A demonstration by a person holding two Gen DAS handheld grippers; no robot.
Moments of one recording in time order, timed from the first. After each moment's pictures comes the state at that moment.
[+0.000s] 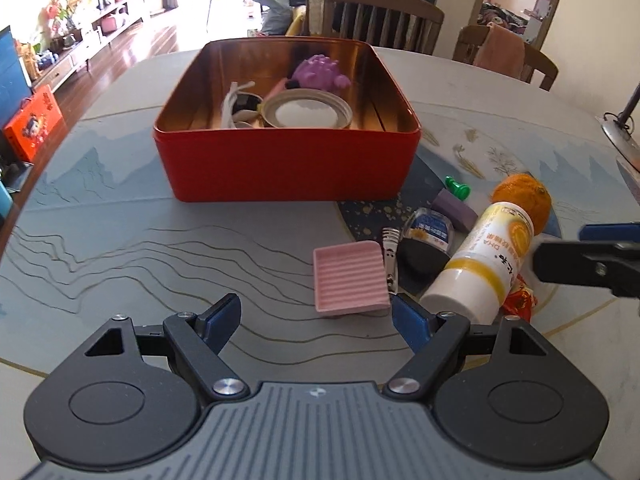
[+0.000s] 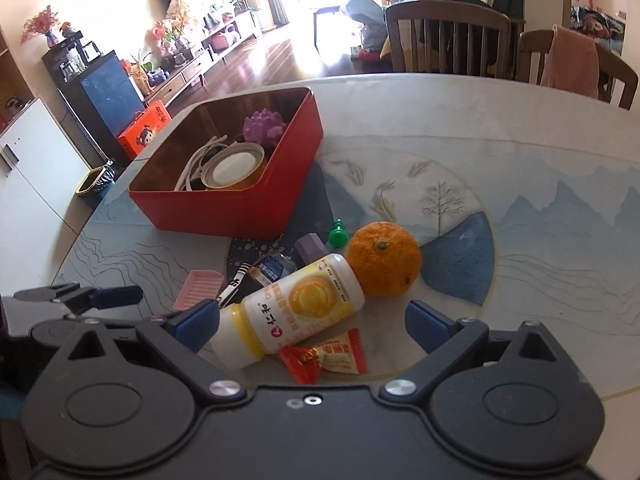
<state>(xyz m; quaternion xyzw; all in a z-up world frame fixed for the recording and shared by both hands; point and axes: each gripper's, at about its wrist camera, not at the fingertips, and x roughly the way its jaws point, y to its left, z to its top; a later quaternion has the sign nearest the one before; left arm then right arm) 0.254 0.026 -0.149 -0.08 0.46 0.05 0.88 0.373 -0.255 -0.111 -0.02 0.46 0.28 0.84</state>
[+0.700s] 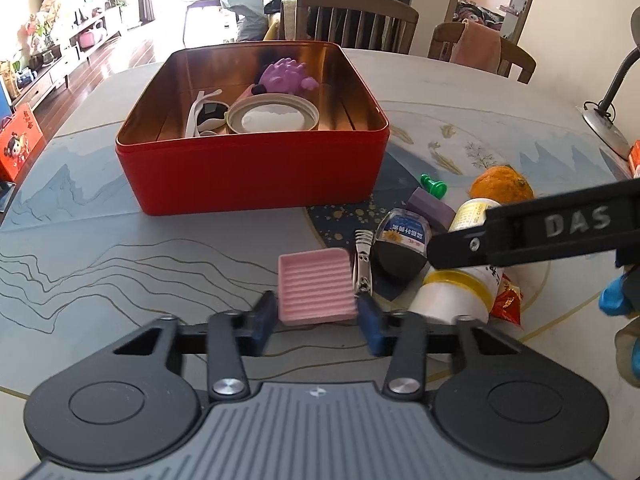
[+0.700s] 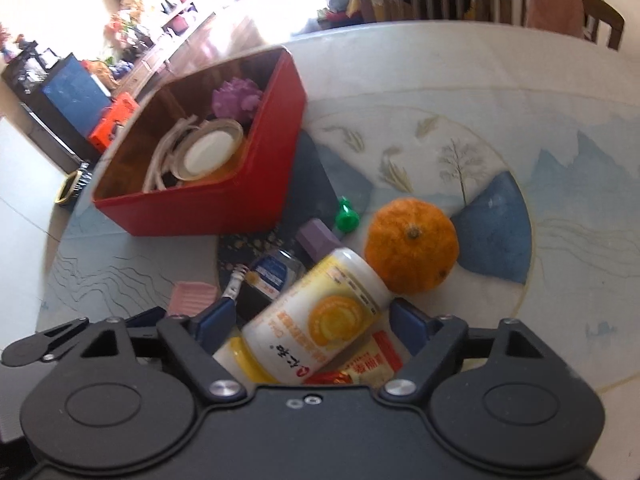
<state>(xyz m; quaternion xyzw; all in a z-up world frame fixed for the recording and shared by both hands) 0.263 0.013 -0.154 -0.06 0.45 0.02 0.89 0.398 -0.227 -0.138 0.02 0.53 0.23 0.82</state>
